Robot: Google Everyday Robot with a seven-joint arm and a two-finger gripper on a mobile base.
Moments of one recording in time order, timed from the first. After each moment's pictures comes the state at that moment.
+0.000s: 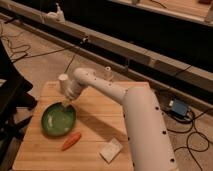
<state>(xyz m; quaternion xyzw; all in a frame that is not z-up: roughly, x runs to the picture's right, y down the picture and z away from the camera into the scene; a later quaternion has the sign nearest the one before) -0.215 0.081 0.912 -0.41 -0.23 0.21 0.86</state>
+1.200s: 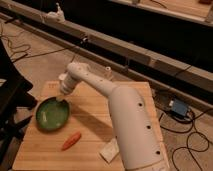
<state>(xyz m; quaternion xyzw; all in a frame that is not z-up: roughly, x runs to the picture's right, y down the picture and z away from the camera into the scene) -0.274 0.070 0.911 -0.42 -0.26 0.18 0.85</state>
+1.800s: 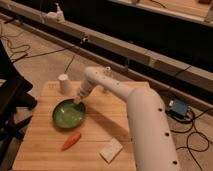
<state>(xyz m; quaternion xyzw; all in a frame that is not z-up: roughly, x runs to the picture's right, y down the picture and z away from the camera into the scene) -0.150 0.070 0.943 -0.40 -0.17 0.28 0.86</state>
